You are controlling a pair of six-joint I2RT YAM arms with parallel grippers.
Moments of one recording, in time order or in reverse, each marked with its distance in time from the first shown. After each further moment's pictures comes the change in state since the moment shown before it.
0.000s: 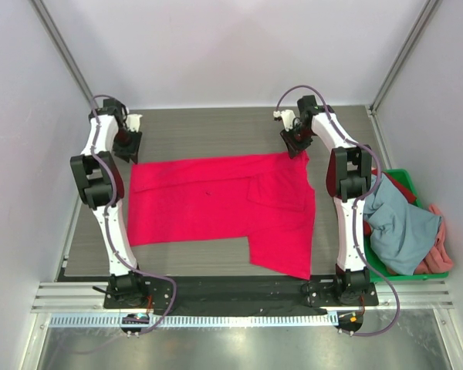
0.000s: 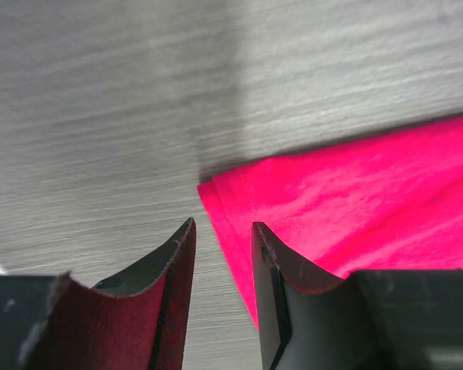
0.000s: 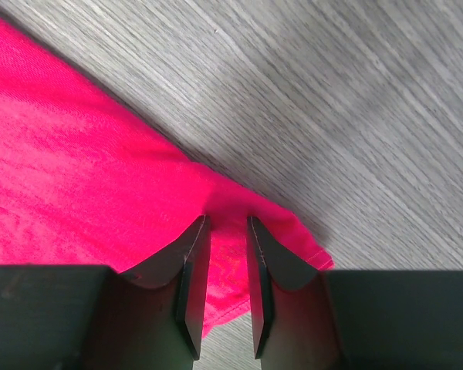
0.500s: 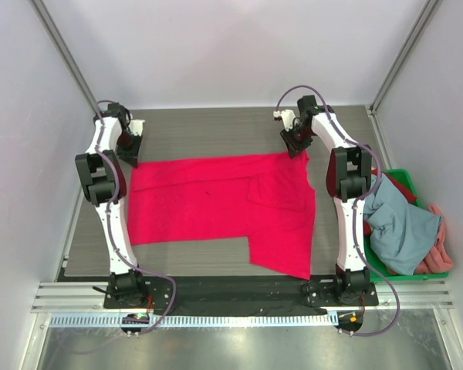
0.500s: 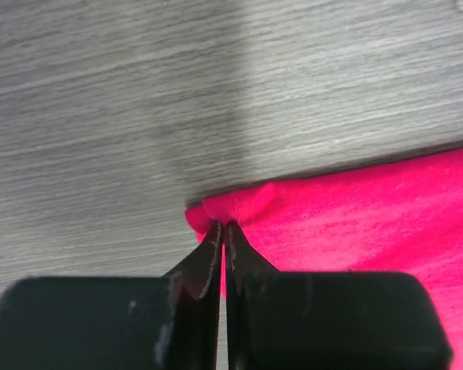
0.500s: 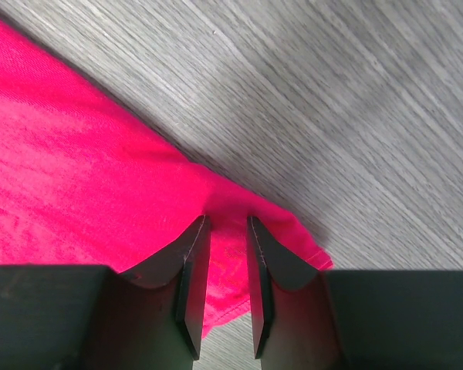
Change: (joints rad) left arm 0.002 0.095 0.034 -0.018 0.005 -0.012; right arm 0.000 0.000 0.000 0.002 0.005 0.000
